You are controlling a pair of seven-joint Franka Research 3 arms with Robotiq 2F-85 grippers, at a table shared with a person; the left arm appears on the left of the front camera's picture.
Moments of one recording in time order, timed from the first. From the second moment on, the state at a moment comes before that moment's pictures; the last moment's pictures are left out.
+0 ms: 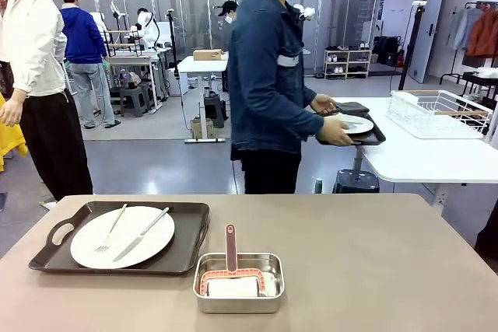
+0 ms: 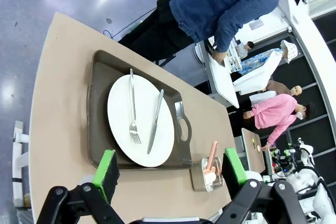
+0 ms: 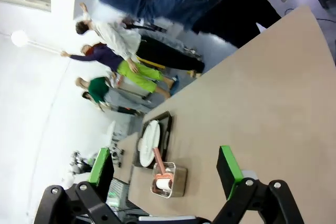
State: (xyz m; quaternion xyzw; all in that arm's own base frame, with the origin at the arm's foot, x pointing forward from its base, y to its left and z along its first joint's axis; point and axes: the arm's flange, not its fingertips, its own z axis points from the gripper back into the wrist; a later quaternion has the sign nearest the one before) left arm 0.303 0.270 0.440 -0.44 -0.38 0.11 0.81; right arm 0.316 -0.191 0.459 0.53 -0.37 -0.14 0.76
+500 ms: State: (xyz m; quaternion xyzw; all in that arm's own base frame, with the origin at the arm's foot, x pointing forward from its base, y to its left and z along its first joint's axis) left arm 0.303 0.271 0.439 -0.44 -0.38 0.12 0.81; right arm 0.440 0.001 0.537 0.40 -0.27 0.00 0.88
